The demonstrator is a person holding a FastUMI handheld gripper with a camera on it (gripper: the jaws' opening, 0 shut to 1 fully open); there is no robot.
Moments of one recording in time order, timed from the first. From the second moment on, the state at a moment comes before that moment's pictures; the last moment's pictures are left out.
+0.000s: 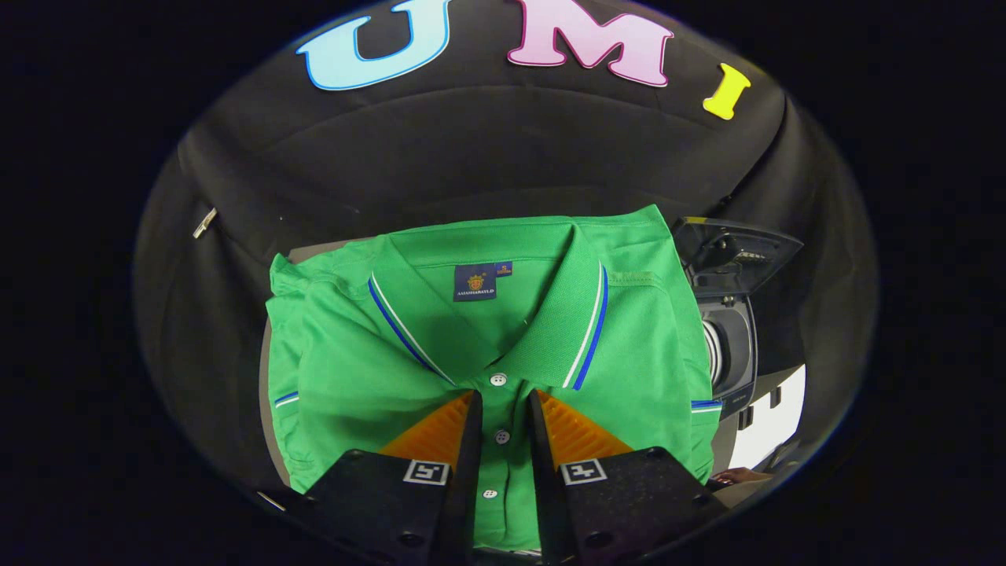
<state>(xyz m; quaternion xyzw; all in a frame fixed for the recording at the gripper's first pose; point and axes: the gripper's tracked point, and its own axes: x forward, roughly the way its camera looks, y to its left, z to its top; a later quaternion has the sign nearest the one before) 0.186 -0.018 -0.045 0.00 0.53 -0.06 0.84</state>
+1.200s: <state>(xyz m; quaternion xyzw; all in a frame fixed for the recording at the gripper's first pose) 0.200 0.007 0.022 -0.02 0.29 -0.01 0.96</state>
